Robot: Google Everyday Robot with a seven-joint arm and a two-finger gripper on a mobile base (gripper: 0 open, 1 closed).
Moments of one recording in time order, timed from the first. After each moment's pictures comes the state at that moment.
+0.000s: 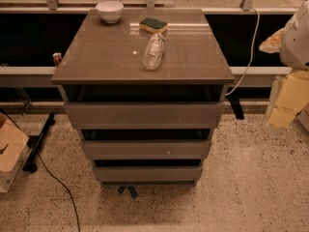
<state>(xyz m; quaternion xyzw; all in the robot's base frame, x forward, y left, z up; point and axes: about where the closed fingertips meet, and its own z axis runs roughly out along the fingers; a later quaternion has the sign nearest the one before) 0.438 -0.217 0.976 -0.60 0.78 -0.03 0.16</state>
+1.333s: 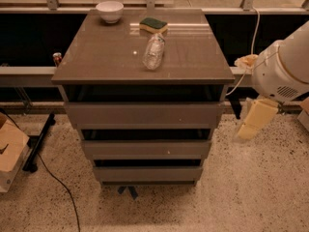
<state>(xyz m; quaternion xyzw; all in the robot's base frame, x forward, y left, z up) 0.472 -0.193 0.915 -0.62 0.74 -0.02 0.24</state>
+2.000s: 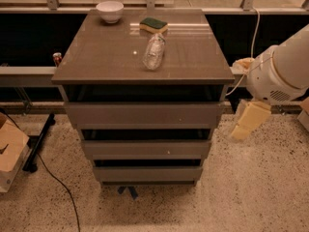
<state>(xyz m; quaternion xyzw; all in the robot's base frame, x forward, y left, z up) 0.480 -0.189 0.903 -0.61 0.75 -0.02 0.26</state>
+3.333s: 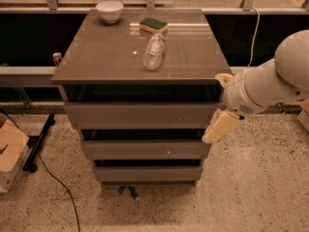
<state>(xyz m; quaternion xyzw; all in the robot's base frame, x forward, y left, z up) 0.530 -0.164 0.835 -0.58 0.75 0.02 0.31</state>
